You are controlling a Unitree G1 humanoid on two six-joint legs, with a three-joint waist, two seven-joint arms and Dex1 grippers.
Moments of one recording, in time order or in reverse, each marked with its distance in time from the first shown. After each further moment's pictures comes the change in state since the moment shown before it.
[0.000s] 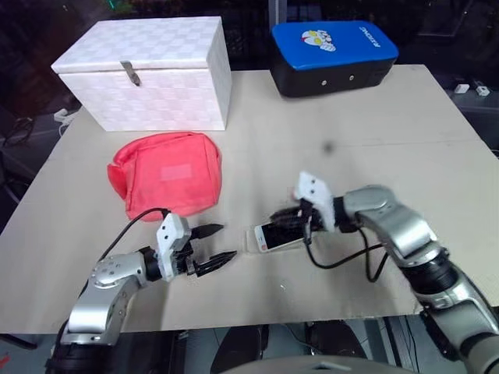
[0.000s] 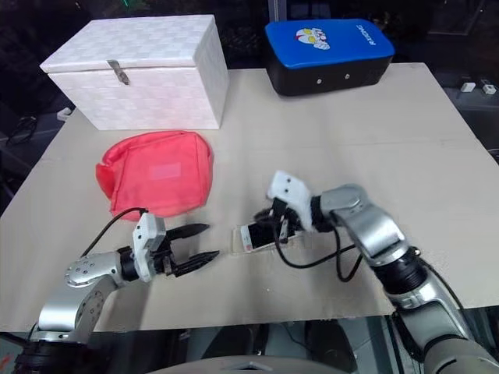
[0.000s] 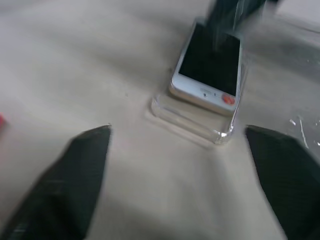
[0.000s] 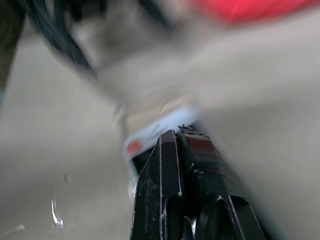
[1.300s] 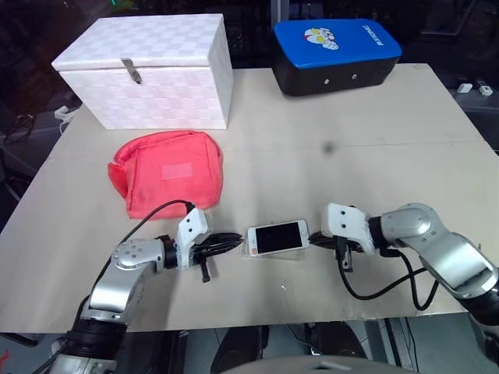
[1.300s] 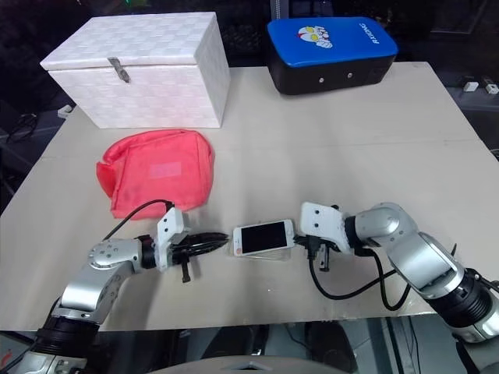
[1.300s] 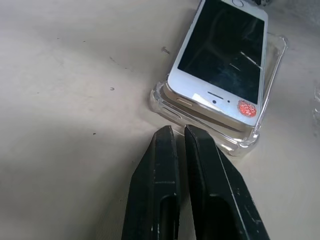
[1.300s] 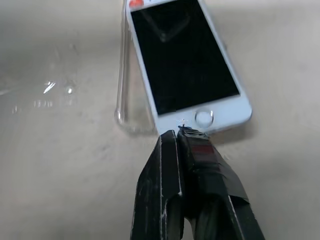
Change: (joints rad) left arm -0.121 -0.003 -0.117 0.063 0.111 0.012 0.018; right arm 0.206 -0.331 0.030 -0.192 -0.008 -0.078 0.008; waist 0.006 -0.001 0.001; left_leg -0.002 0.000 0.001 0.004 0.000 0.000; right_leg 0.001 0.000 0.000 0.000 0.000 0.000
